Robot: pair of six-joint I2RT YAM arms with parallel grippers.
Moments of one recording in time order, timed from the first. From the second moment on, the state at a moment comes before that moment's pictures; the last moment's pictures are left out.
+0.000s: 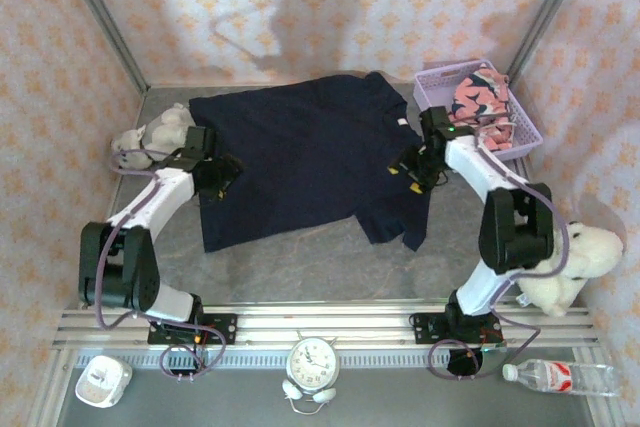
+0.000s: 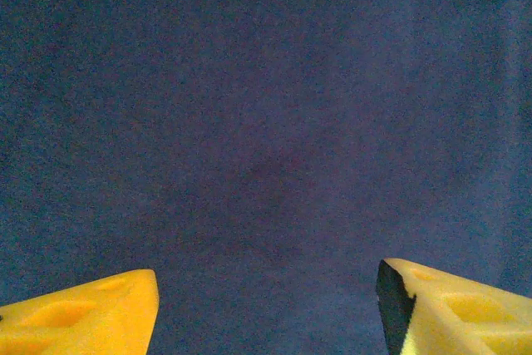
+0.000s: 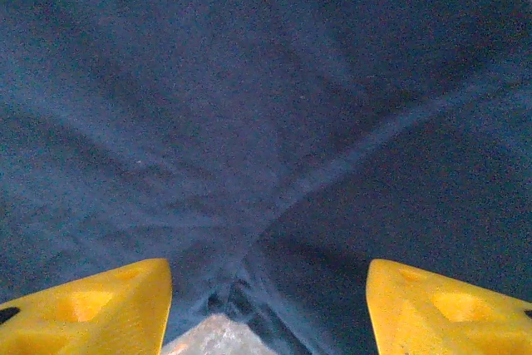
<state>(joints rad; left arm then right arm) -0.06 1.48 0.97 -0.57 0.10 -0.98 0.16 1.72 1.26 -0.82 -0.27 0.78</state>
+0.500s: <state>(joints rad) -0.09 1.62 0.88 -0.57 0.00 -0.91 0.17 1.79 1.12 -0.74 -0.09 0.69</state>
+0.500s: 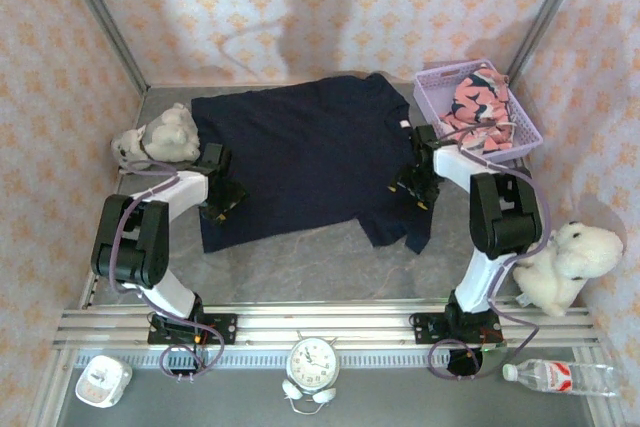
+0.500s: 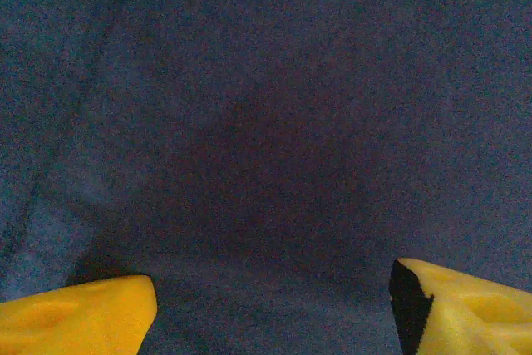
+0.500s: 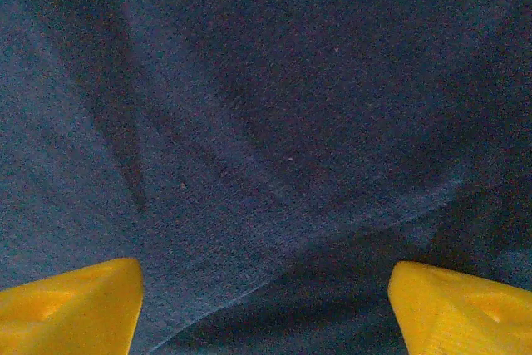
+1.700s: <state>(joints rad) 0.02 1.36 0.69 -0.84 -0.01 -0.88 0.31 1.44 0.72 -0.89 -0.05 0.80</state>
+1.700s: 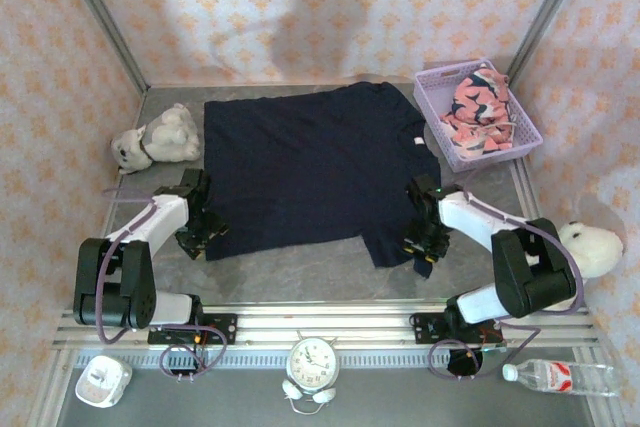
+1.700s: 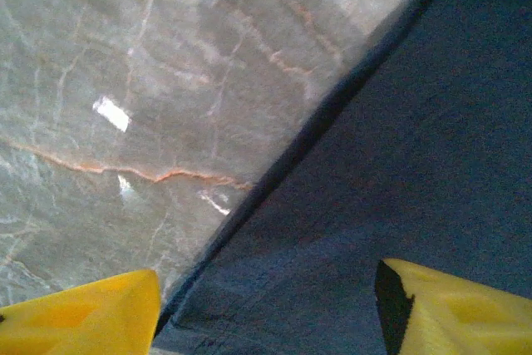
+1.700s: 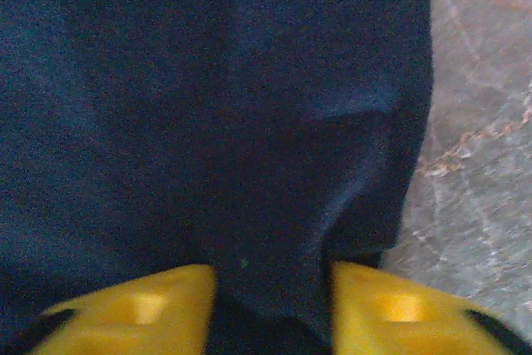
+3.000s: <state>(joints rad) 0.10 1.47 1.04 -0.82 -0.01 -0.94 0.24 1.83 1.68 -1.06 0.06 0.58</state>
